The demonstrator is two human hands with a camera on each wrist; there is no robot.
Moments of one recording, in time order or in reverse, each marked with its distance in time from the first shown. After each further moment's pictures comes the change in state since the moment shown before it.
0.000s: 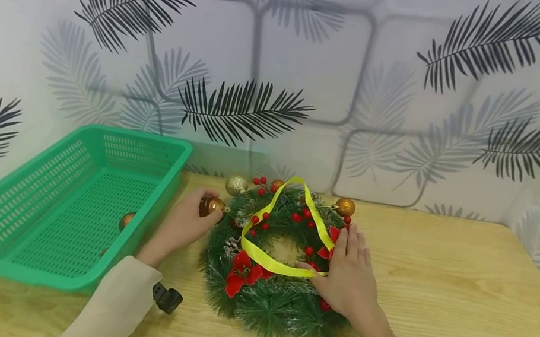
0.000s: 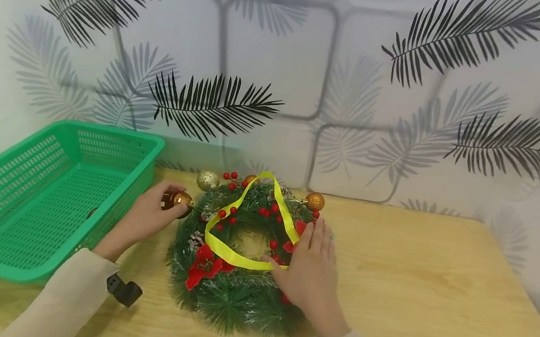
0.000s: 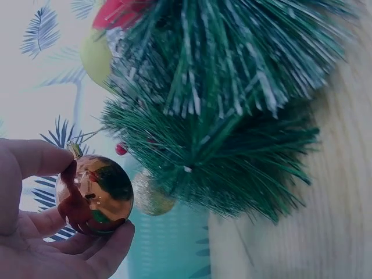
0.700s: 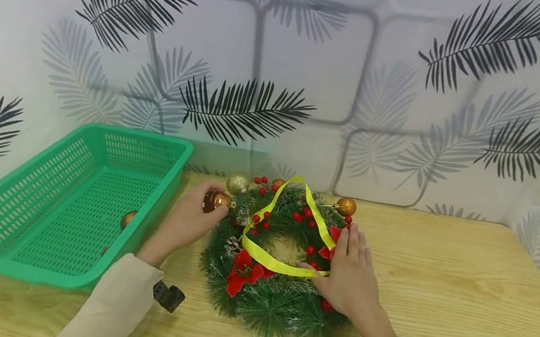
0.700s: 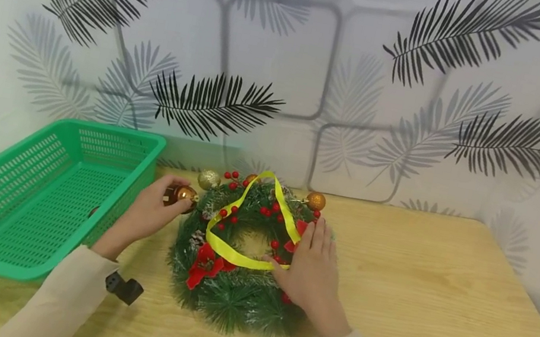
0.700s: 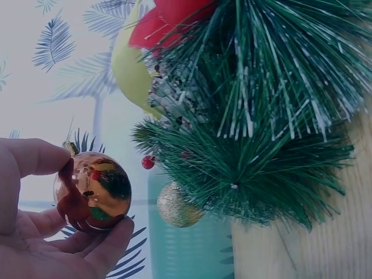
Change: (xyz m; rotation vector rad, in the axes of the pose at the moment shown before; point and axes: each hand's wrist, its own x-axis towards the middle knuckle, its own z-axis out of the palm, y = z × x) left_hand -0.002 0.018 -0.006 -0.016 -0.001 0.054; right_hand 0.000 0.001 -0.001 0.003 -0.008 -0.003
